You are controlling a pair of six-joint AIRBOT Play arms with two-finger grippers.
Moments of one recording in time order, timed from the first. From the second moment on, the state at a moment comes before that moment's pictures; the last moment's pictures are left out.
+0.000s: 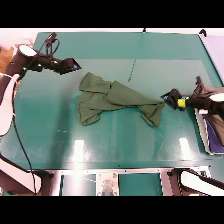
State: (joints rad) left arm 0.04 -1.79 1.71 0.80 -1.12 -1.16; right arm -0.33 -1.23 0.83 -0.68 0.90 1.26
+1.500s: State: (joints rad) left arm -0.07 -1.74 1.14 0.80 -1.36 -1.26; right arm 0.53 -1.84 1.62 -1.50 1.00 1.38
